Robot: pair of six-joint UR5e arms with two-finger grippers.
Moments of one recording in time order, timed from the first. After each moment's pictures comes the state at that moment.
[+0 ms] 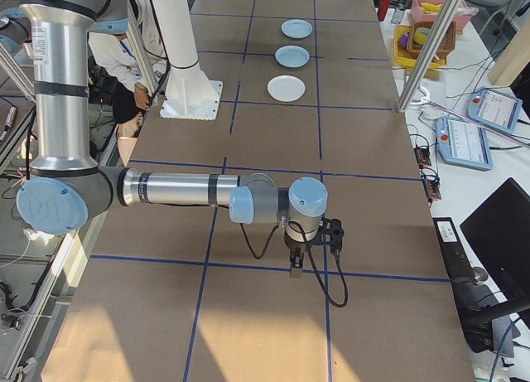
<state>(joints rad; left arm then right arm) -1.60 -1.46 -1.65 -1.61 -2.36 0.17 1.54 -1.61 1.62 -1.56 2.30 0.09</state>
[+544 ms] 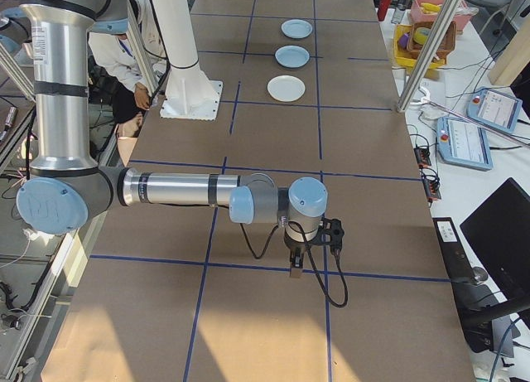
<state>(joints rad) -1.60 -1.43 -1.66 -1.61 -2.36 0.17 1.54 -1.61 1.62 -1.56 2.30 0.09</state>
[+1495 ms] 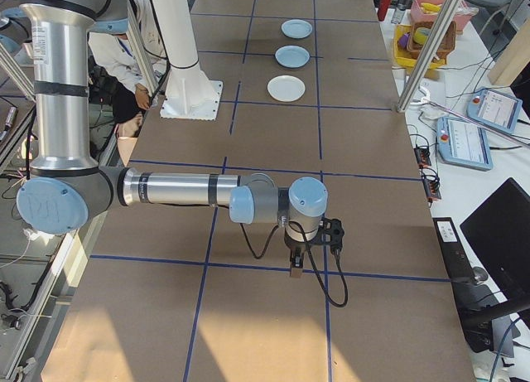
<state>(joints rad) -1.38 -1.44 -1.47 -2.26 -2.36 -0.44 1.54 -1.61 1.62 -1.56 2.30 0.09</state>
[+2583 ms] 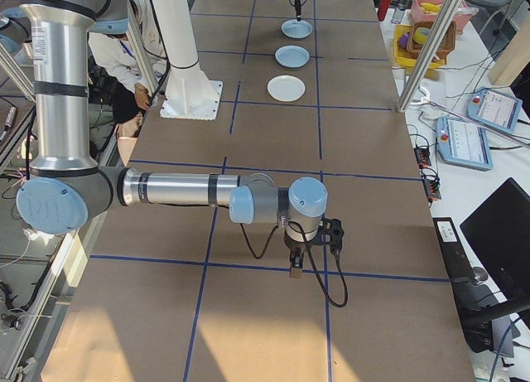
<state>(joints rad) -1.19 -1.57 -1.20 -2.58 -2.31 -0.77 1.54 -1.61 1.62 -1.56 2.30 0.09</state>
